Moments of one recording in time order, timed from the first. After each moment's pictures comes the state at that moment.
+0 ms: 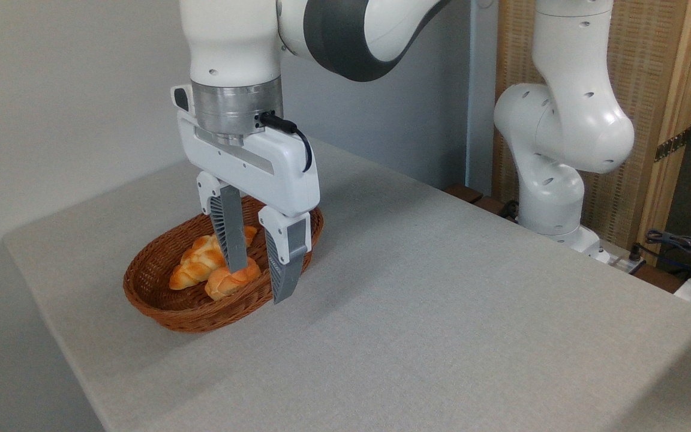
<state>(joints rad) -0.14 -0.01 0.12 -1.83 -0.03 1.95 0.67</state>
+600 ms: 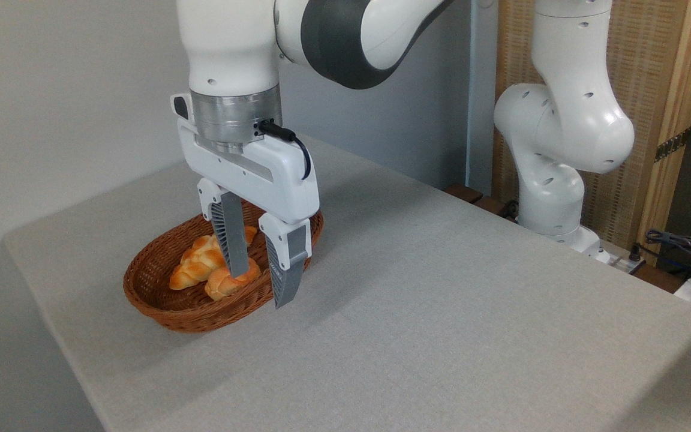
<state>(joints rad) -0.14 0.00 0.12 -1.83 -0.03 1.95 0.67</state>
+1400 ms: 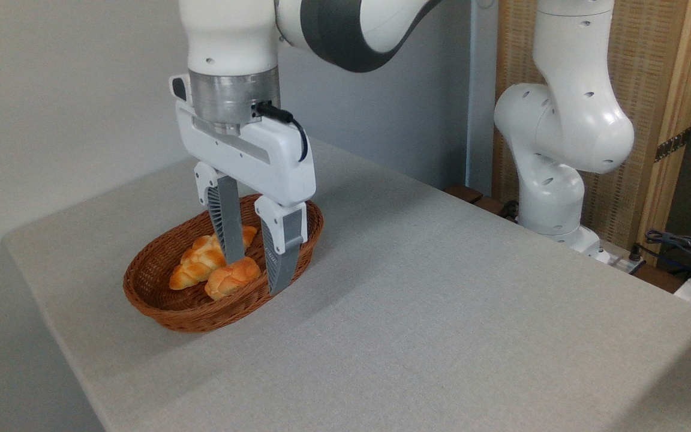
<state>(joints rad) -0.14 -0.03 0.11 -1.83 -0.03 1.94 0.67</state>
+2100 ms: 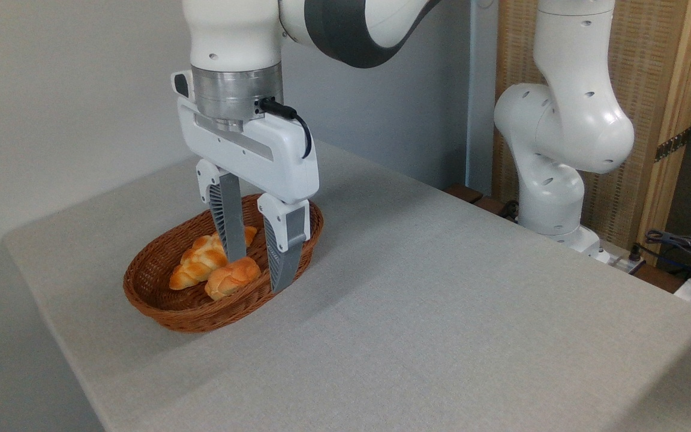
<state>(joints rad) -0.14 -0.03 0.11 -1.83 -0.03 1.93 0.67</state>
